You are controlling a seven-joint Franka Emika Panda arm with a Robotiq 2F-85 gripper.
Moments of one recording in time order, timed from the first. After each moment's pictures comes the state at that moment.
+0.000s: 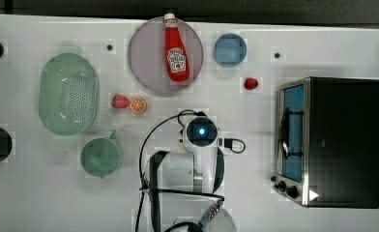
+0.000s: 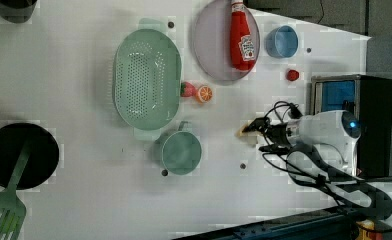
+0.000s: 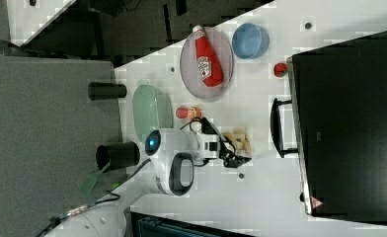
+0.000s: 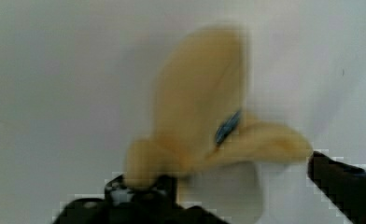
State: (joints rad) arm -0.01 0.40 -0.02 -2.46 -0.03 1.10 0.04
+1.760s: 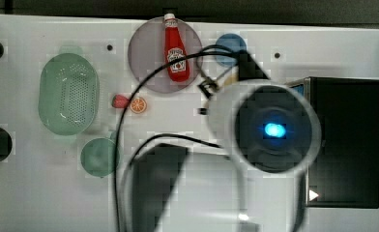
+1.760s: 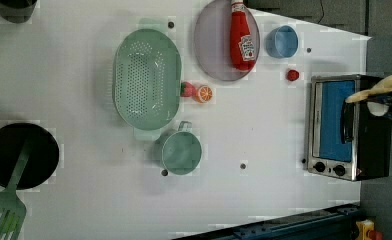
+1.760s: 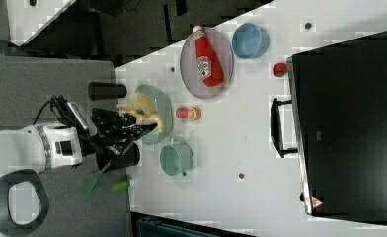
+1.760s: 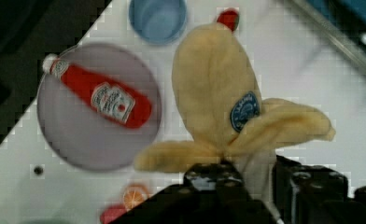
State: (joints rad) arm -0.01 -0.17 -0.09 -2.01 -0.01 0.39 0.00
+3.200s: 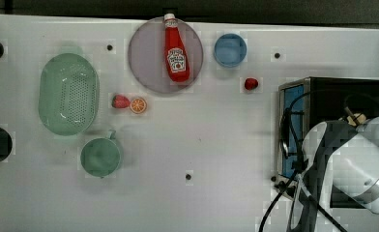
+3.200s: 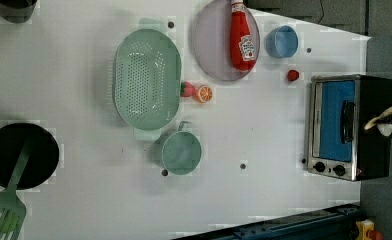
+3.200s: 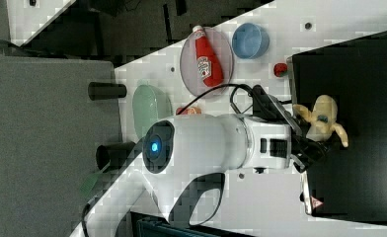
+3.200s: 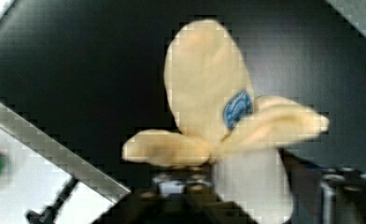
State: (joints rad) arm -0.13 0.25 -0.54 -1.97 -0.05 0.67 -0.46
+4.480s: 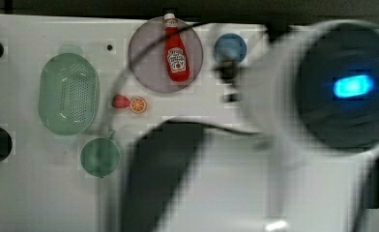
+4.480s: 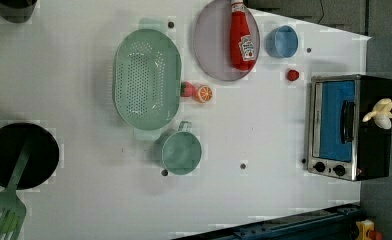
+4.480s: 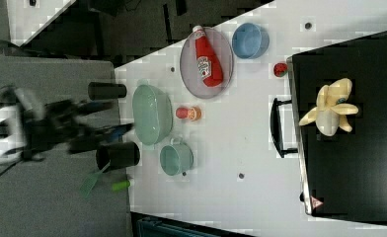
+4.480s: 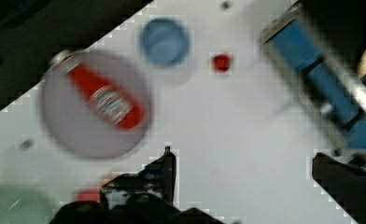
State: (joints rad) arm 0.02 -0.10 -0.11 -1.70 -0.06 0.15 -0.23
